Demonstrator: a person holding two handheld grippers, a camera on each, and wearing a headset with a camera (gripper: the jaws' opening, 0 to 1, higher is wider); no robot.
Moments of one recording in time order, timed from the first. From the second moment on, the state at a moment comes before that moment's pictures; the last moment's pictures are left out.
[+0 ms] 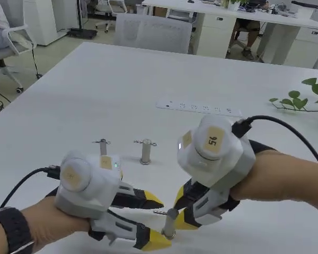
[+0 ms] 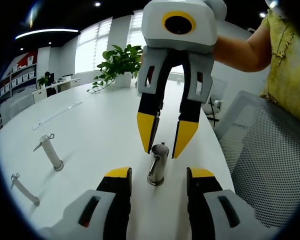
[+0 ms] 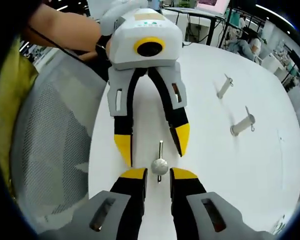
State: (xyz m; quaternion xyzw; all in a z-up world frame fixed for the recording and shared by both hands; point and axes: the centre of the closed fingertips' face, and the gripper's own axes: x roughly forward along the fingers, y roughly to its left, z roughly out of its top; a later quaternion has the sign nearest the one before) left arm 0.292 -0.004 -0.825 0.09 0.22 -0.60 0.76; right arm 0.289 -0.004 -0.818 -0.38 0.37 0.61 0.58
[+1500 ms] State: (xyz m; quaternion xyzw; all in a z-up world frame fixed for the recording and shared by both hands) left arm 0.300 0.024 -0.802 0.02 0.20 -0.53 0.82; right arm 0.297 0.003 -0.828 -0.37 0.37 0.61 0.60
